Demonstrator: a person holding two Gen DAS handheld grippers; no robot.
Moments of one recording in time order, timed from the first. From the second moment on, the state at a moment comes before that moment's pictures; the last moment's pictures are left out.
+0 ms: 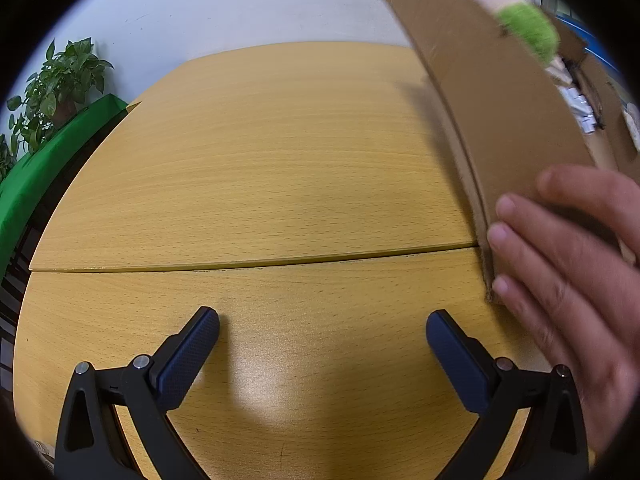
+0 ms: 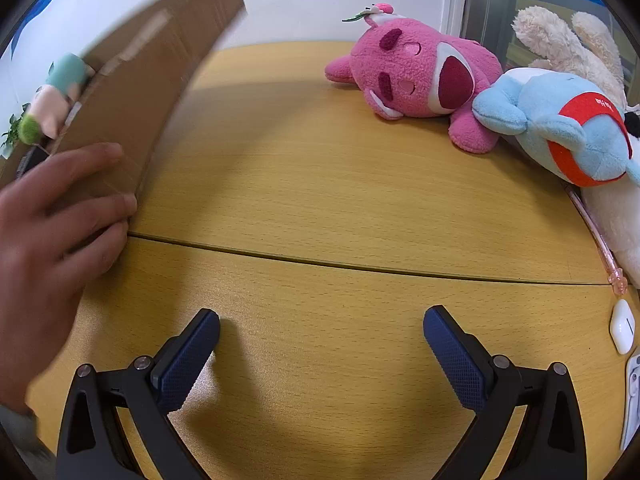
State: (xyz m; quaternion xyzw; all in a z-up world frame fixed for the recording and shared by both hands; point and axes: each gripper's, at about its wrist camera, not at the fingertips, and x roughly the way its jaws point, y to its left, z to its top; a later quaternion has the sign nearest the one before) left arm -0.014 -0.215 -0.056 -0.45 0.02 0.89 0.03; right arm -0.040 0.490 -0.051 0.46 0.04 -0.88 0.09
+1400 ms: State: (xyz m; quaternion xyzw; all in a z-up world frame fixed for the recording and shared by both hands) left arm -0.013 -0.213 -0.054 -0.45 0.02 0.89 0.03; right arm -0.040 0.491 -0.048 0.46 0.04 -0.88 0.09
